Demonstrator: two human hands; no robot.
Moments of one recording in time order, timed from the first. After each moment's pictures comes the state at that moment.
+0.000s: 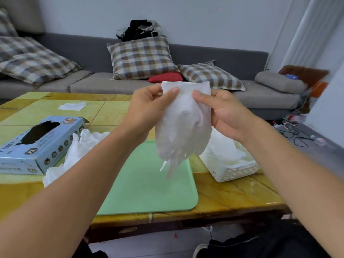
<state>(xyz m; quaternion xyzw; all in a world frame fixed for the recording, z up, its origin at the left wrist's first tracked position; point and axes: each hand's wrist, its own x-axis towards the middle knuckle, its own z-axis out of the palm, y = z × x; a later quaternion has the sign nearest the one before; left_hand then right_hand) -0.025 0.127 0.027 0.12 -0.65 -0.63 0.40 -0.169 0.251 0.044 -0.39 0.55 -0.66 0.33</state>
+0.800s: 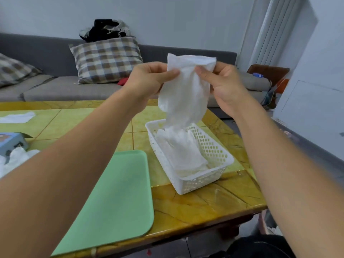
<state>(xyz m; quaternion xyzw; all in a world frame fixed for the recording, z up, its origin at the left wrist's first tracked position) -0.175 0.134 0.073 0.09 -0.71 -0.63 0.31 -0.311 0.289 0.070 -0.41 0.57 -0.71 0.10</state>
